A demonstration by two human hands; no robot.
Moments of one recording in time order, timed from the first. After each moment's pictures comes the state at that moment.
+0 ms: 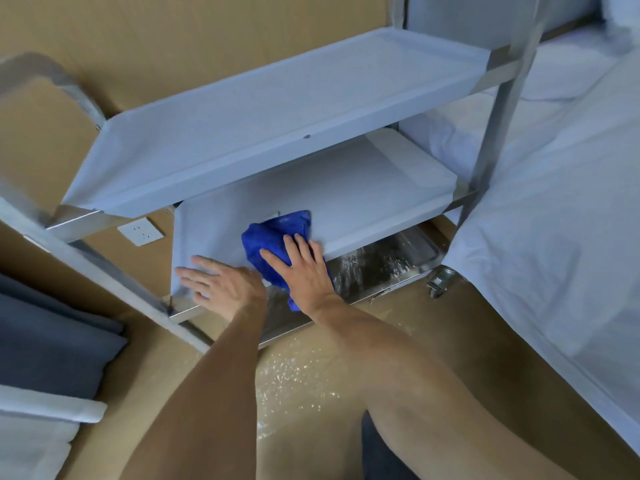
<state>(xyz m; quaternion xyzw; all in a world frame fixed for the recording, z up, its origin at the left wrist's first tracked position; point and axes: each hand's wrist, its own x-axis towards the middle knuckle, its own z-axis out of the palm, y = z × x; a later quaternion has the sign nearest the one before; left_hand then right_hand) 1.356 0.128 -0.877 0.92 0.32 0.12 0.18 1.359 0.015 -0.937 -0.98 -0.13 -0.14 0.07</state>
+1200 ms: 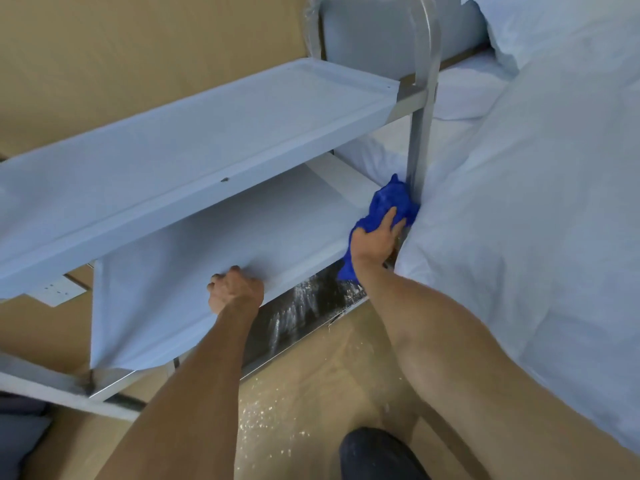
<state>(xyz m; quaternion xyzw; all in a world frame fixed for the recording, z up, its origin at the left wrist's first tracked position) 1.417 0.038 -0.881 0.99 0.11 -0.04 0.10 1.410 -0.199 -0.928 -0.71 0.42 -0.27 0.50</state>
